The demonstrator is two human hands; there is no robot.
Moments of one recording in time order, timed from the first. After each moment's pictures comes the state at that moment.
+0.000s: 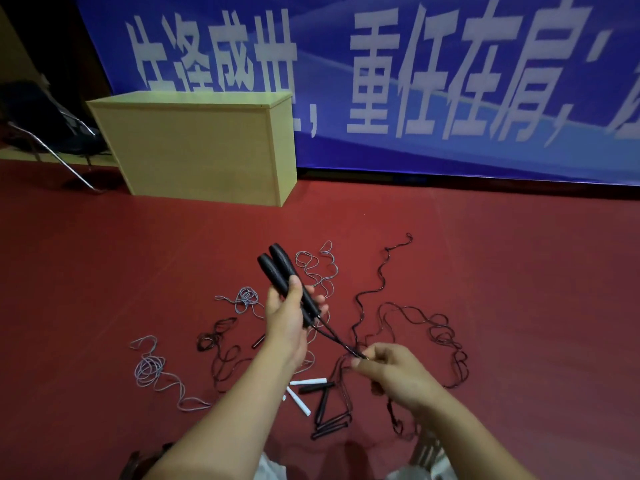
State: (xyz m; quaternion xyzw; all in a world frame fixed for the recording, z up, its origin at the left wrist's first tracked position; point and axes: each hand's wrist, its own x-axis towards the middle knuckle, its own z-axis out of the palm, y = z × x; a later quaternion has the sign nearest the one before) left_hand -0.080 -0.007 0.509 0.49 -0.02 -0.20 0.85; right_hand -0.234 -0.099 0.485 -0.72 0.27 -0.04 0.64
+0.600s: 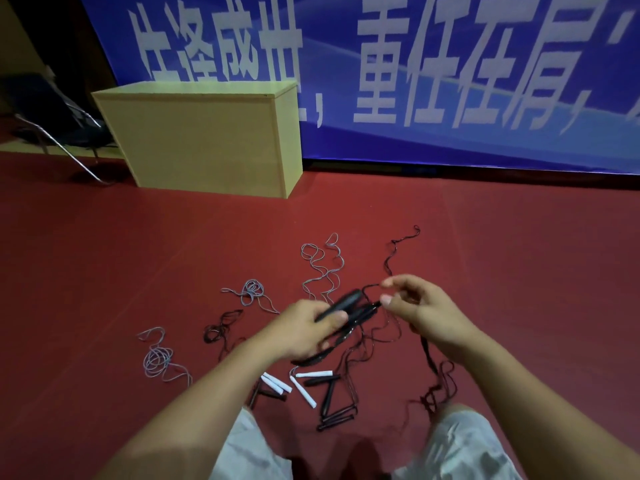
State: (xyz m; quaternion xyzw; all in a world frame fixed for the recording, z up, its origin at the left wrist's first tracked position) left_hand -0.061 0.020 0.509 0.78 -0.38 -0.32 0.38; right_hand -0.210 -0.164 0.525 -0.75 0.20 -0.15 0.61
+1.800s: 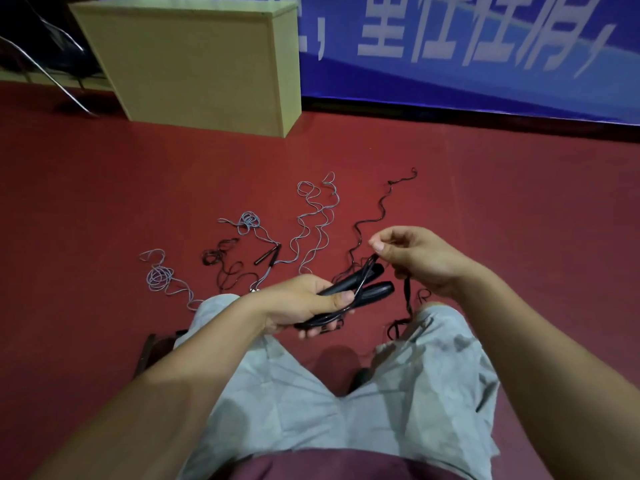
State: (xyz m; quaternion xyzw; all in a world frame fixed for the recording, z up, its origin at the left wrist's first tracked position) left_hand -0.188 0.092 0.472 0.68 -0.33 -0.52 0.40; right_hand -0.293 -0.114 0.489 -0.75 0.18 -0.05 0.64
